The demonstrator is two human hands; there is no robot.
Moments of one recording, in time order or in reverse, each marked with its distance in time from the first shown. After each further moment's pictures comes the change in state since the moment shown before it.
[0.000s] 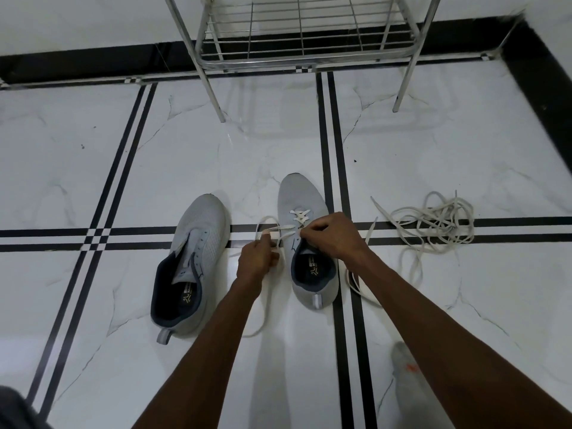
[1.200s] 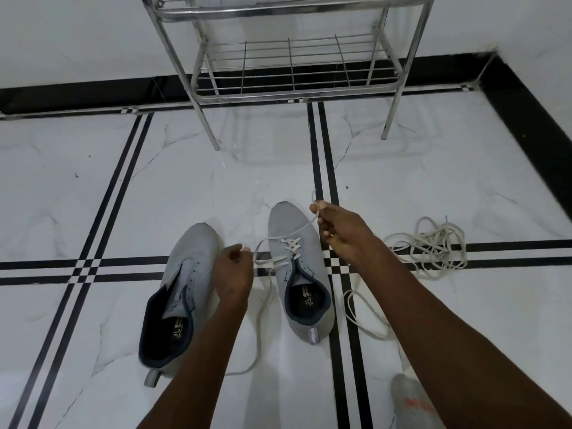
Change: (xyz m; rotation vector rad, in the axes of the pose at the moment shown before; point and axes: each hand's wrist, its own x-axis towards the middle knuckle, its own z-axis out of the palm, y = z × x) left_hand 0.007 0.024 -0.014 0.028 0.299 0.280; right_hand 0.057 -0.009 -0.035 0.979 0.072 0.296
